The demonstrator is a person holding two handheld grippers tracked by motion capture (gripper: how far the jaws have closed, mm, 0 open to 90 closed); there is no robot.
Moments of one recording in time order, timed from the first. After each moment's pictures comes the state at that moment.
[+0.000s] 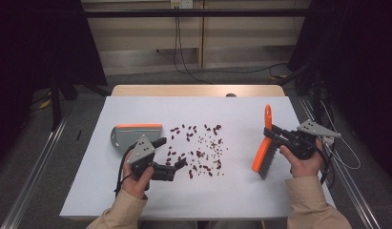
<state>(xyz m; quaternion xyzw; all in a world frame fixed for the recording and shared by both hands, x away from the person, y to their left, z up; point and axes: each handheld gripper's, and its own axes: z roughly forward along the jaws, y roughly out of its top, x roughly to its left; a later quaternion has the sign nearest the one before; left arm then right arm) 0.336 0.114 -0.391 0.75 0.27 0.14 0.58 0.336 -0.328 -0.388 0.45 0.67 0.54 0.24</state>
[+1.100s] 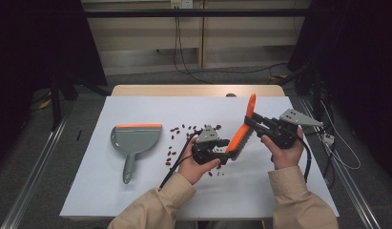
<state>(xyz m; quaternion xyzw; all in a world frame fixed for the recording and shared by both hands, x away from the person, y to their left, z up) 0.378 -0.029 -0.414 0.81 0.22 0.02 0.55 0.358 -0.276 -0.361 0.39 0.66 0.59 0.23</state>
